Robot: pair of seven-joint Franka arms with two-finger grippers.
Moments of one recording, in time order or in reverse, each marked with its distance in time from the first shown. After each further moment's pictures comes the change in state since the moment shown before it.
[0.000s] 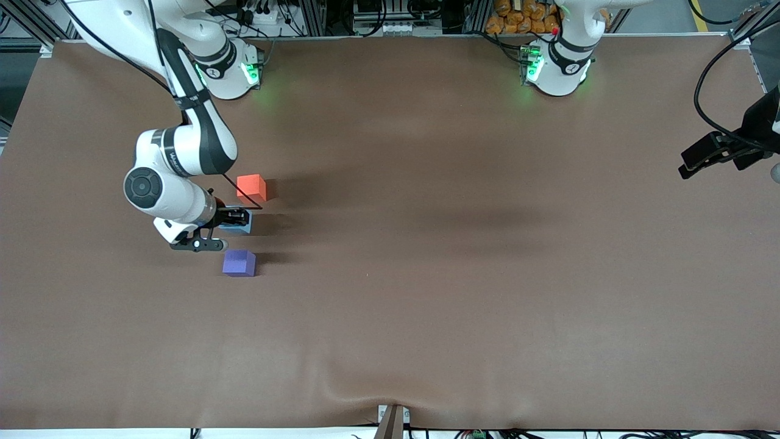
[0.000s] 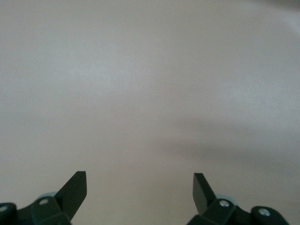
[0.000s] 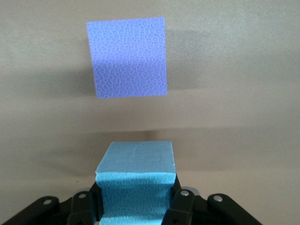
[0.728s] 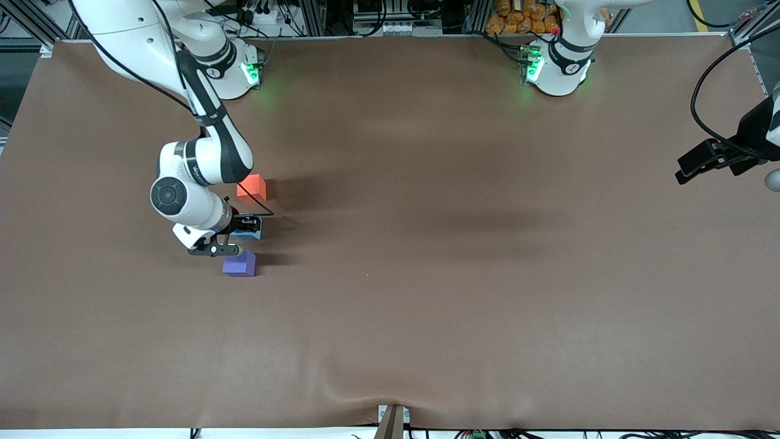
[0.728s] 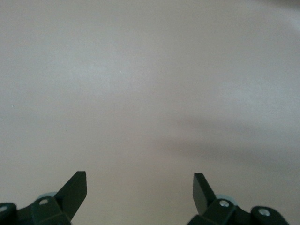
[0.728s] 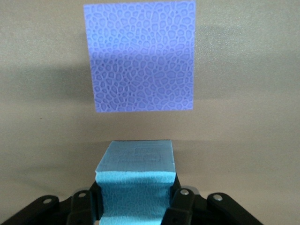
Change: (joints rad) left arm 0.000 0.012 0.000 -0.007 0.000 0.020 0.001; right arm 0.000 0.081 0.030 -0.002 0.000 0.095 0.001
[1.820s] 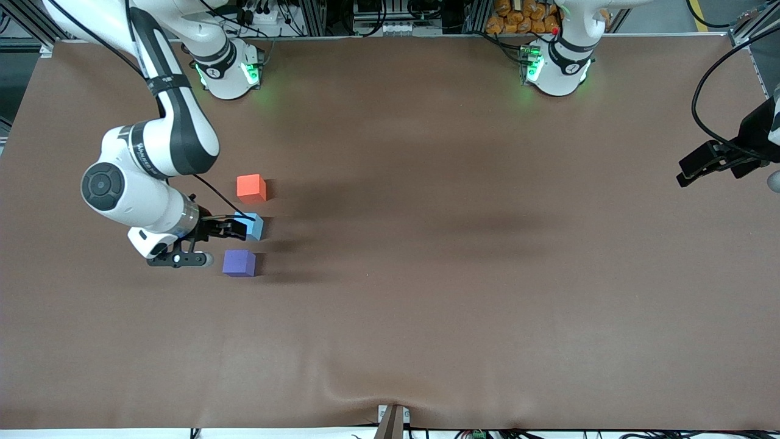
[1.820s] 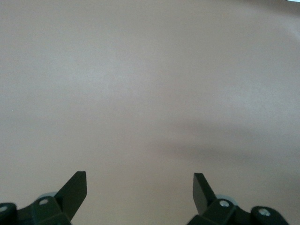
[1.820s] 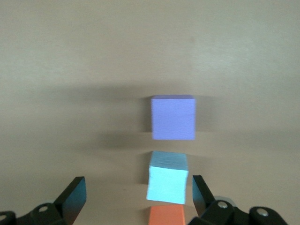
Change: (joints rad) left arm 0.000 0.000 0.000 0.000 0.000 0.018 0.001; right arm -0.116 -0.104 0.117 0.259 0.000 -0.271 -0.001
